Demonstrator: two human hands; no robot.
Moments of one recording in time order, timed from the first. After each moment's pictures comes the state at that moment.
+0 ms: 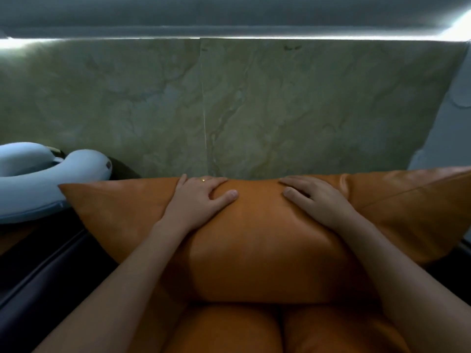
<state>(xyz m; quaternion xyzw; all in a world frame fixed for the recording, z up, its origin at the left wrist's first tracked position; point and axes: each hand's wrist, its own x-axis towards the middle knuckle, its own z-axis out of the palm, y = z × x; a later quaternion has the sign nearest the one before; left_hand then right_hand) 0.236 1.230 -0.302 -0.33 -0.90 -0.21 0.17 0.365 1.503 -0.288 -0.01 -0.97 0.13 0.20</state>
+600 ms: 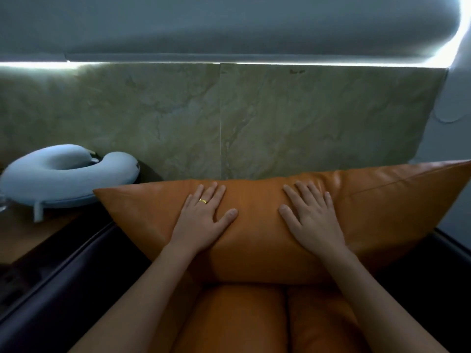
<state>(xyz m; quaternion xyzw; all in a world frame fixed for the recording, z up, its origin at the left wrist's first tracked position) 0.302 1.184 -0.336 -0.30 -0.91 -0.21 0.19 0.416 1.432 -0.325 -0.10 -0.96 0.06 0.25</state>
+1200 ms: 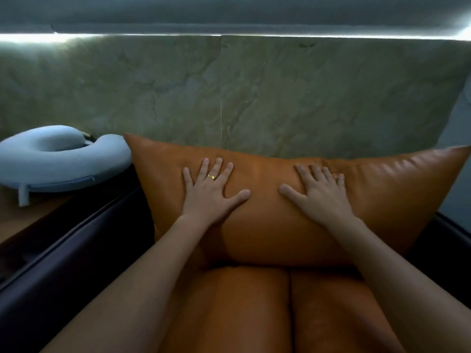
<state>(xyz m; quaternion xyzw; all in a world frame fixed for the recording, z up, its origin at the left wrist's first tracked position) 0.263 1.229 -0.335 -0.25 -0.93 -0.15 0.21 0.368 1.472 -0.310 -0.16 -0.97 0.04 0.18</state>
